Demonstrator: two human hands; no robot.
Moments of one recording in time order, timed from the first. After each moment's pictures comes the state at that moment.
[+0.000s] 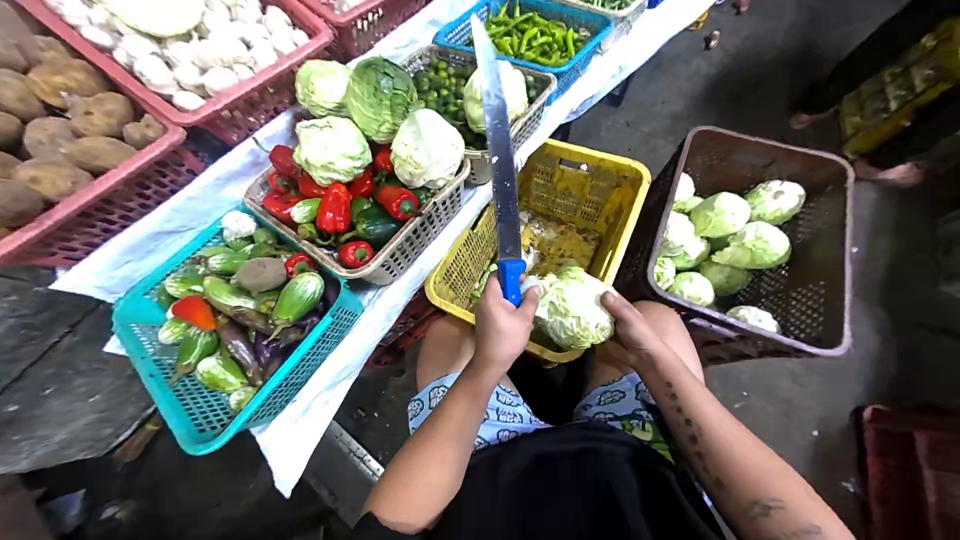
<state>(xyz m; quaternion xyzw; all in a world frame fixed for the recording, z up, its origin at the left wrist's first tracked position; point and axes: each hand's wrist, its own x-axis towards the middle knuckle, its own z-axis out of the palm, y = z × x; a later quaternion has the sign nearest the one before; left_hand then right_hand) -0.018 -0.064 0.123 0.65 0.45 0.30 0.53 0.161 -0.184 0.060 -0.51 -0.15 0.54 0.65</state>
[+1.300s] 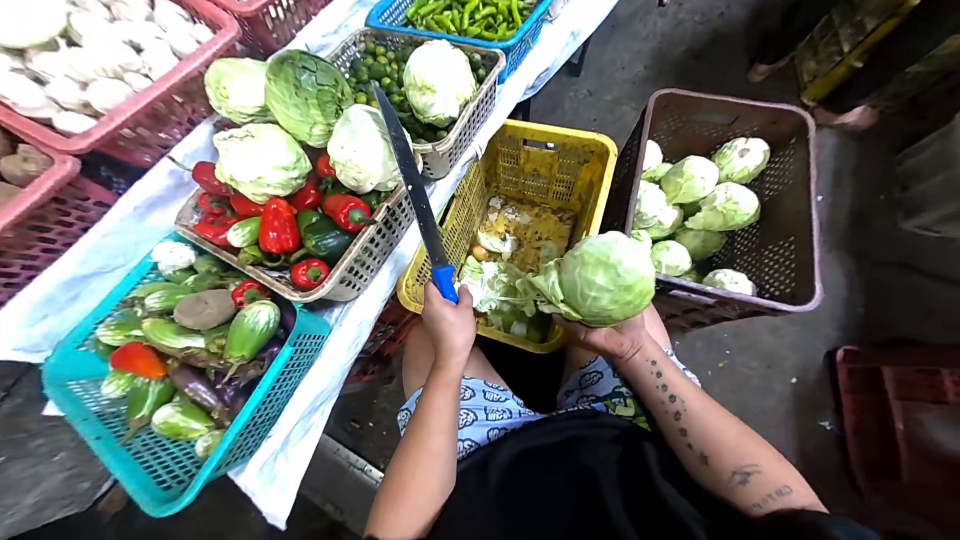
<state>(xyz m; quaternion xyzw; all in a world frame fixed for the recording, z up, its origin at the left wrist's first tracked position) -0.027 -0.024 0.065 0.67 0.59 0.25 0.37 0.160 -0.199 0.056 -0.12 0.16 0.63 0.75</state>
